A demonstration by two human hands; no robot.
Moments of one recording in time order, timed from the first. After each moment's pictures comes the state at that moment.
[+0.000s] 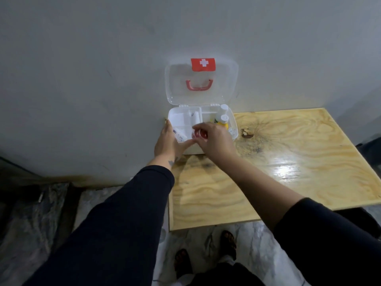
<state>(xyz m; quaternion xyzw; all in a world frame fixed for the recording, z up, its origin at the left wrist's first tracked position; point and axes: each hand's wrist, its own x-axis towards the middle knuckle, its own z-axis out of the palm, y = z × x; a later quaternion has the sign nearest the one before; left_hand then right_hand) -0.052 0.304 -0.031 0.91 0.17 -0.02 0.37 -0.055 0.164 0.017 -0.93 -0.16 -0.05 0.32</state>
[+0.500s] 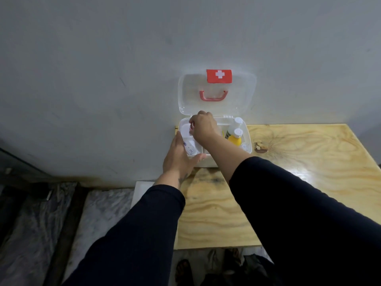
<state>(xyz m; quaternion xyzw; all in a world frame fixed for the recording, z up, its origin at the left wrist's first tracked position) -0.053 0.305 -0.041 0.87 0.16 0.01 0.46 0.045 0.231 -0.002 -0.97 -0.19 0.03 0.16</state>
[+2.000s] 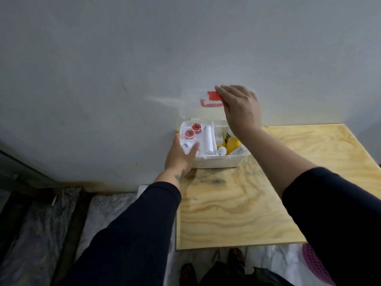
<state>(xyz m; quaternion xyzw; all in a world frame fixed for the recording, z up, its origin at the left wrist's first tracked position) -0.052 0.305 -0.026 0.84 0.20 -0.01 0.51 0.049 0.152 0.055 -0.90 -0.26 -0.31 0.17</state>
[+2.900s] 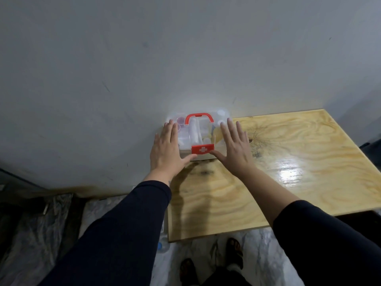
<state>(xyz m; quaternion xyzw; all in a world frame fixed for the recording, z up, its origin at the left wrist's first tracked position) -0.068 0.298 -0.023 0.99 0.04 0.05 0.11 -0.029 0.094 -0.040 -0.97 -0.16 -0.08 0.14</state>
